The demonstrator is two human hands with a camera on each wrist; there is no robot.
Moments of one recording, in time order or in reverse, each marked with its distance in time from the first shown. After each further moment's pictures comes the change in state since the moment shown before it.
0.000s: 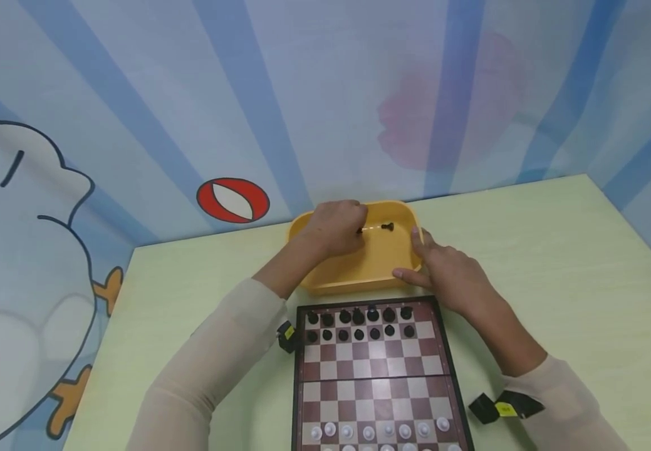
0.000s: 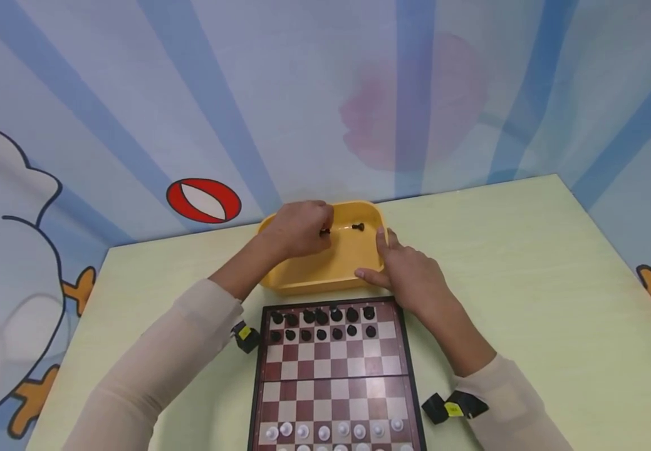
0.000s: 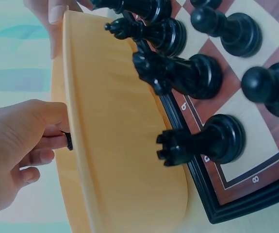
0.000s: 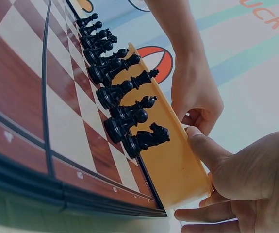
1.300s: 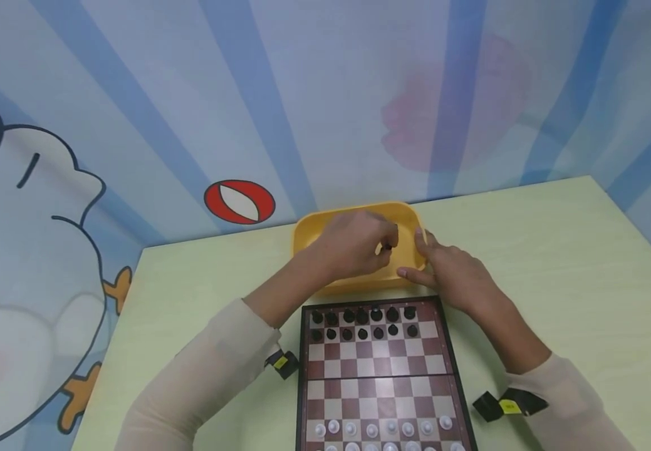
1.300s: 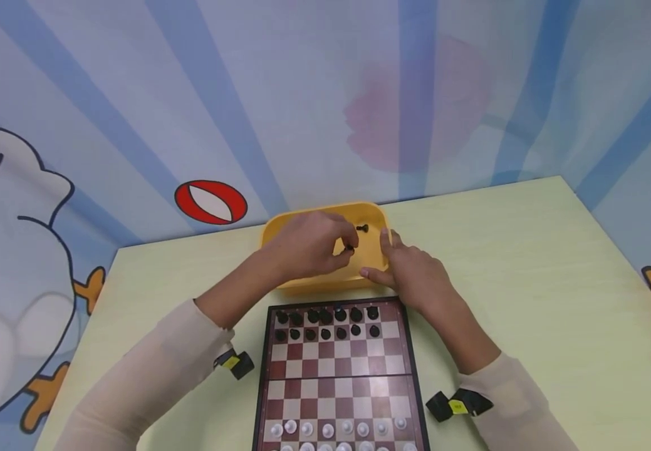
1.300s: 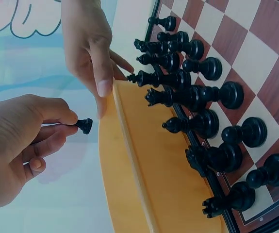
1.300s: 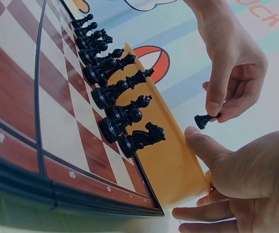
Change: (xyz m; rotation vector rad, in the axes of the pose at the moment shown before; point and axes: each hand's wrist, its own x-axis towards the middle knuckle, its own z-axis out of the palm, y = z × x) left_hand -0.038 0.039 -0.039 -0.172 0.145 0.226; right_hand 0.003 0.005 0.003 0.046 -0.004 -0.001
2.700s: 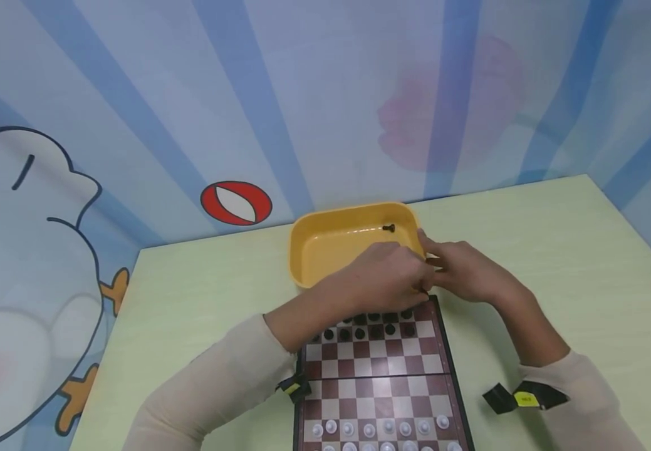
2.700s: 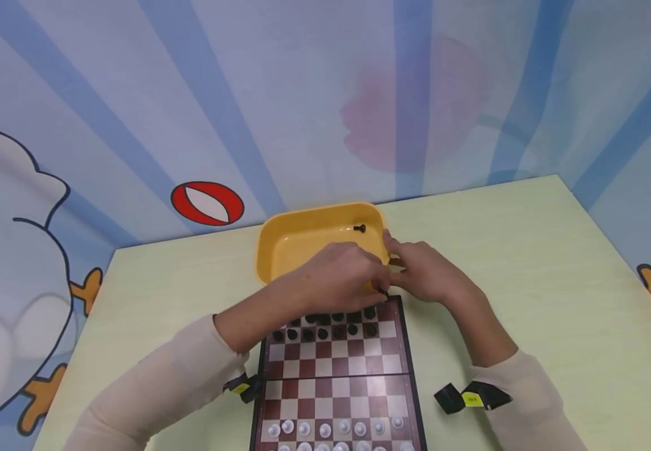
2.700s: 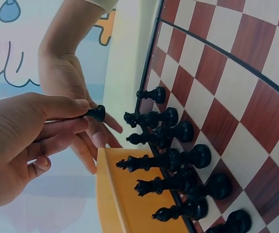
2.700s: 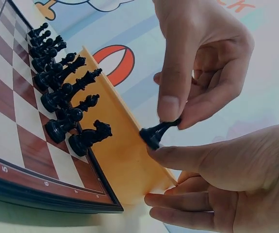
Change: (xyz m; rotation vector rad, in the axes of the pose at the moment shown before) left_hand 0.011 0.061 0.009 0.061 -0.184 0.139; right_hand -0.004 0.019 -0.029 0.207 -0.143 -0.109
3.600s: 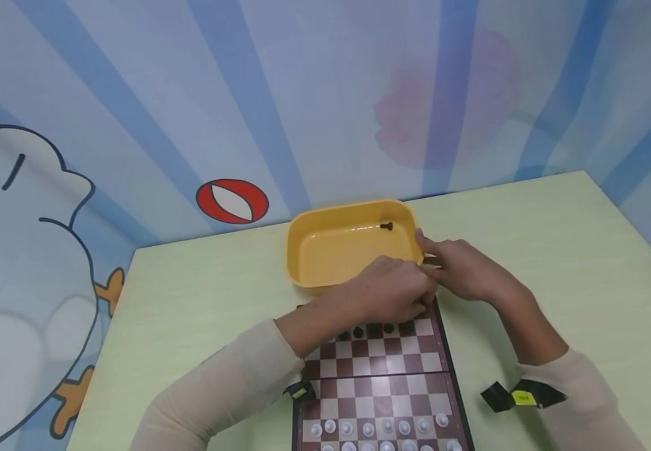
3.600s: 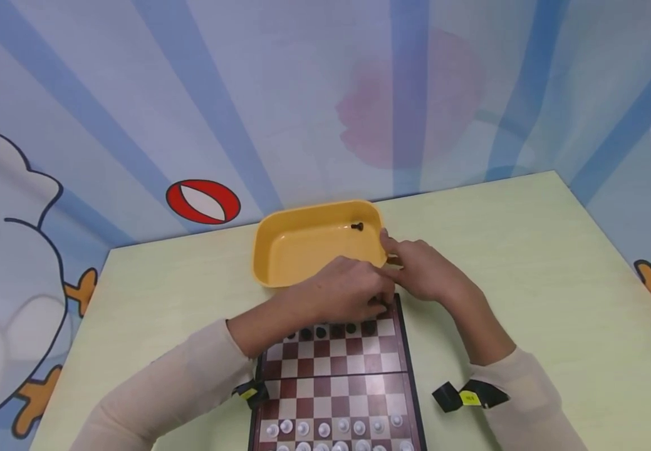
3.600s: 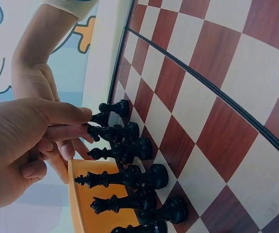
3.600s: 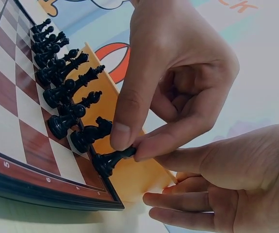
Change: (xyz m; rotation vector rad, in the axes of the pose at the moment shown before) left_hand 0.007 0.005 0.030 -0.017 -0.040 0.018; right_hand 0.003 -0.002 0.001 -0.003 -0.010 0.056
